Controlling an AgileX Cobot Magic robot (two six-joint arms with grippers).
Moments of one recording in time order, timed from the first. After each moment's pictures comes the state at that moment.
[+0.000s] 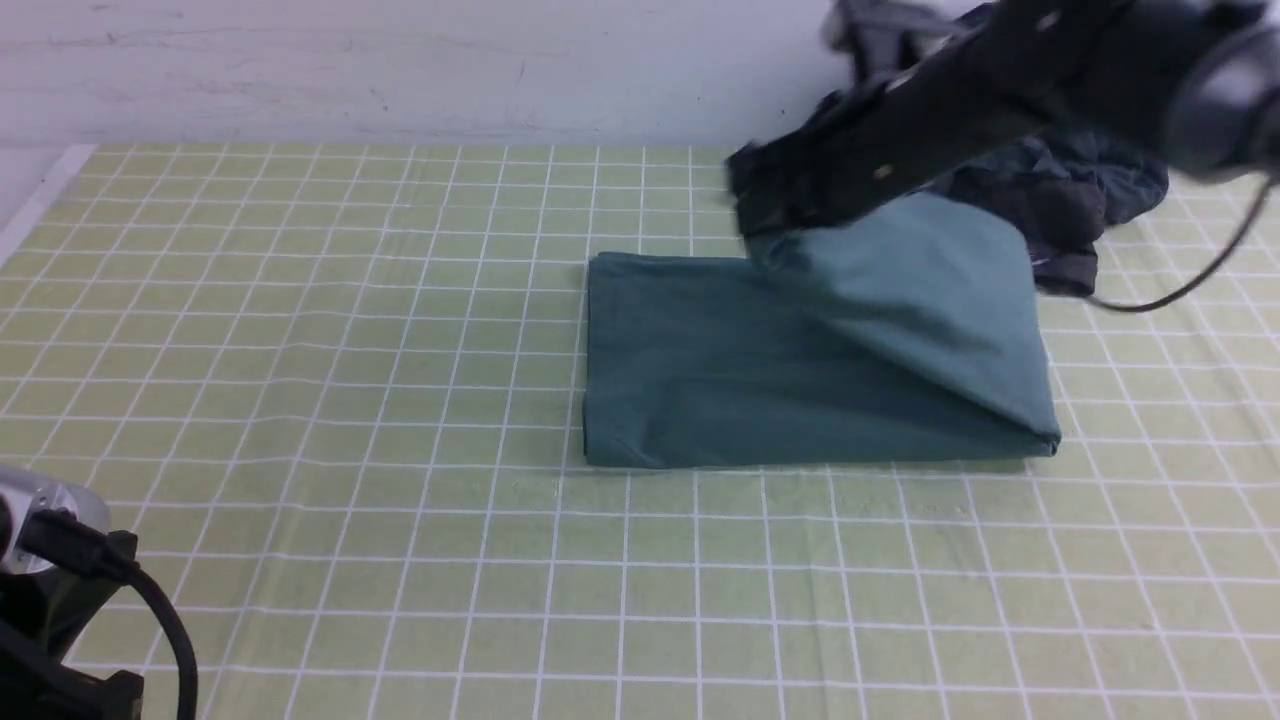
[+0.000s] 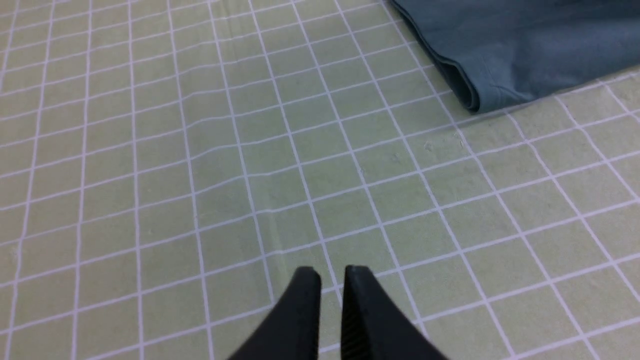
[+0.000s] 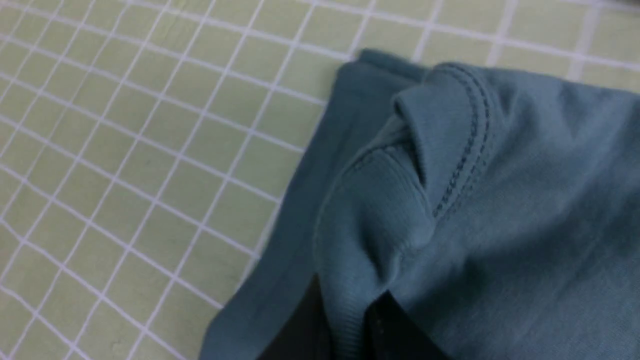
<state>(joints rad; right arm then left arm) 0.38 2.12 -1.83 0.55 0.77 -0.27 -0.02 0.56 -0.48 -0.35 0.58 0.48</state>
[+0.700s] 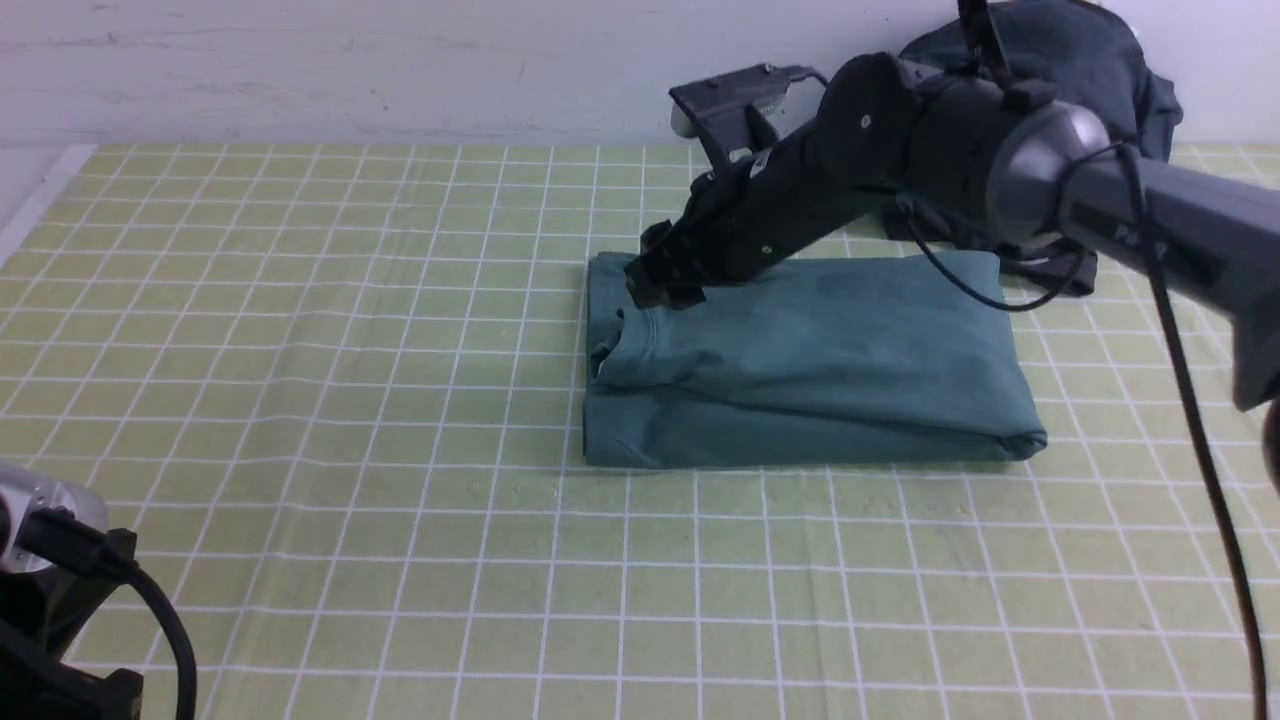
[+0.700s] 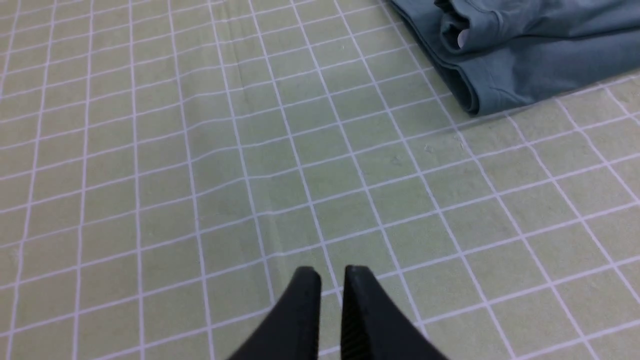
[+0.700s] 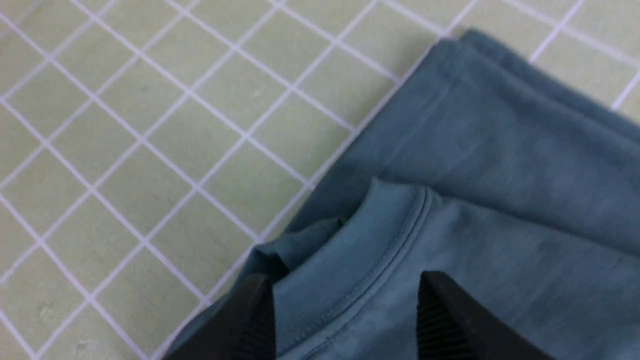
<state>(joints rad) 0.45 2.23 -1.92 0.42 0.79 -0.36 -0.02 0.56 -0.48 -0.35 0.57 0.49</state>
